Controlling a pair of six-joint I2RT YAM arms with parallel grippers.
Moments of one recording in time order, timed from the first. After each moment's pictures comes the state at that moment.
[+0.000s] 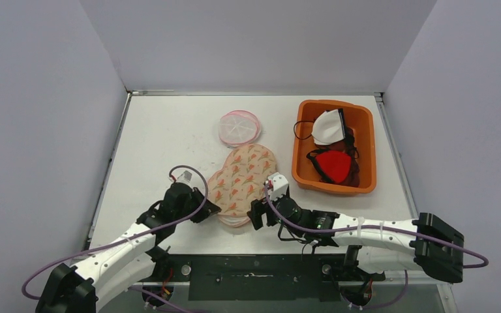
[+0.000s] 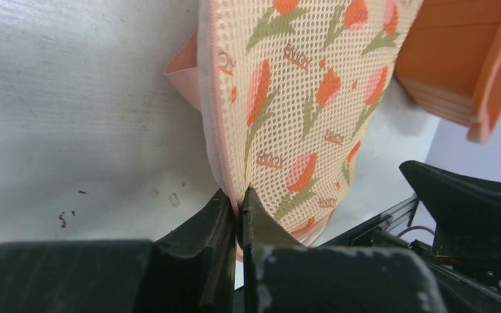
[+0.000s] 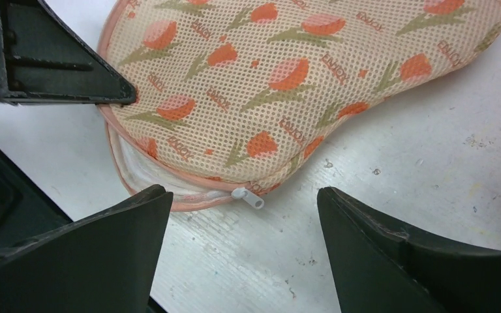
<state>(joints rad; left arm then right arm) -0.56 0.85 0.29 -0.16 0.13 -1.06 1.18 1.16 0.49 0.13 0.37 0.44</state>
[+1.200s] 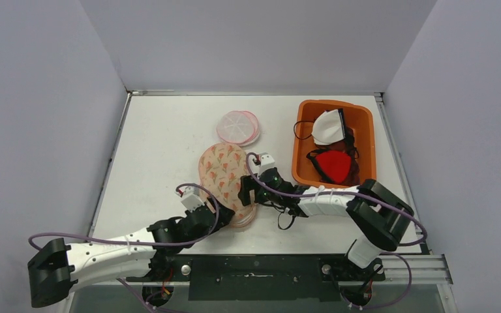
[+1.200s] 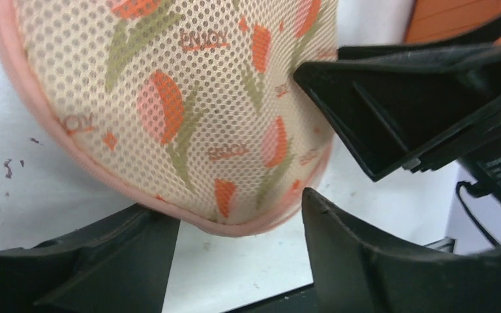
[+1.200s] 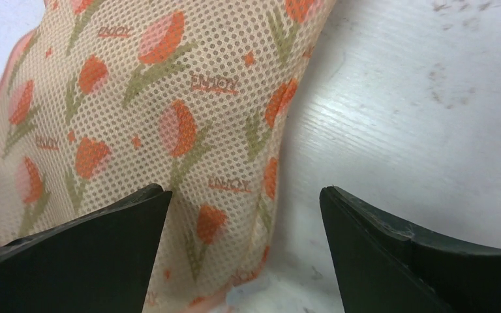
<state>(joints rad) -1.12 0.85 0.27 -0.16 -0.52 -1.37 0.91 1.65 0.71 0.31 0.09 0.51</state>
